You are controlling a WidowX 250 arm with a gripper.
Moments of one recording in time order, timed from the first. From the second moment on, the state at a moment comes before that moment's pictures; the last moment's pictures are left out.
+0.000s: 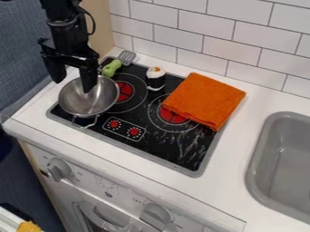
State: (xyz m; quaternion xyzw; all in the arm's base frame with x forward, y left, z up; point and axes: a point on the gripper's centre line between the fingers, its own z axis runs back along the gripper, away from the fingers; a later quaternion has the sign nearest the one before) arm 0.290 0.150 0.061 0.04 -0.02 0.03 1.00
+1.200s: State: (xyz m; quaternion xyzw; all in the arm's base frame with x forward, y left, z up) arm 0.345 0.038 0.099 -0.01 -0.10 -0.07 0.99
